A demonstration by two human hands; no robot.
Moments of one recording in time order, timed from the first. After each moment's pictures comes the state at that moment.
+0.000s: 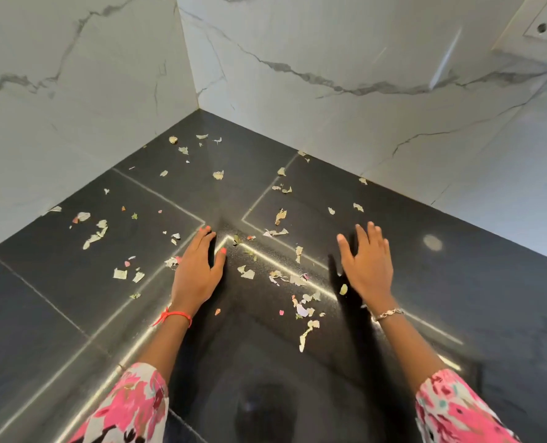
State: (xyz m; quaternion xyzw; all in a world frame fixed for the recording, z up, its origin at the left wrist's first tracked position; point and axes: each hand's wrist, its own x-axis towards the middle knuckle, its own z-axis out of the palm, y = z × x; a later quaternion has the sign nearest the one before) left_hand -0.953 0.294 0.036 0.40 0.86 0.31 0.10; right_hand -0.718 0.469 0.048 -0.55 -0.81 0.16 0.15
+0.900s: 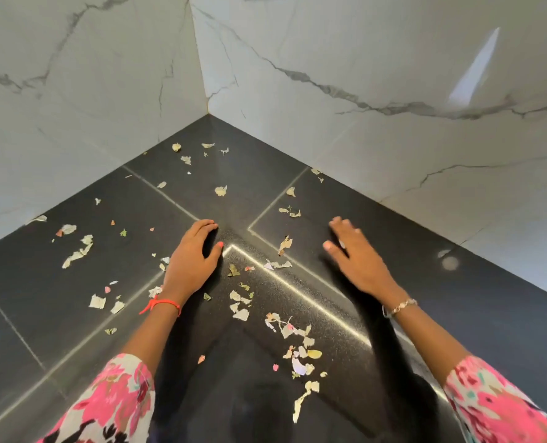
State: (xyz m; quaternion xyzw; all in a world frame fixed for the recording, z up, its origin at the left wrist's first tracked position) left_hand -1.005 0.353 0.032 0.42 0.85 0.30 0.08; right_hand -0.764 0.558 0.041 -0.32 -0.91 0.24 0.08
